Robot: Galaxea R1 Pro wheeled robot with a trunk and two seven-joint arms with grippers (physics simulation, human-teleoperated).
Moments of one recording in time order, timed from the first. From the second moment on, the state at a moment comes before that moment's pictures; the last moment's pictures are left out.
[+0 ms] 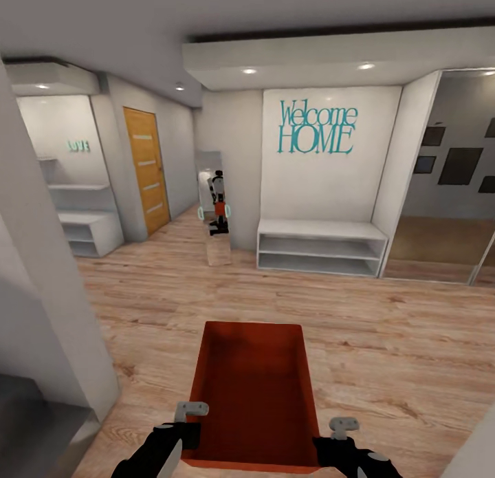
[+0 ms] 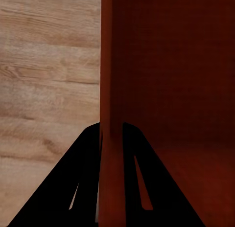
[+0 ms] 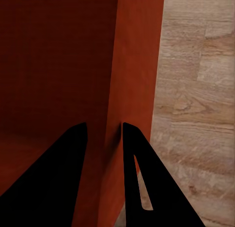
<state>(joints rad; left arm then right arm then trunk) -0.43 -0.11 -0.06 -0.51 0.04 0.33 0.11 -0.37 -0.06 0.07 -0.45 -0.15 0.11 0.28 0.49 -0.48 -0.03</state>
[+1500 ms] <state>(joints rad) -0.43 -0.11 -0.07 -0.51 0.04 0.33 0.11 -0.37 -0.06 0.07 -0.45 -0.15 0.11 0.28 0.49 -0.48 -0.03</state>
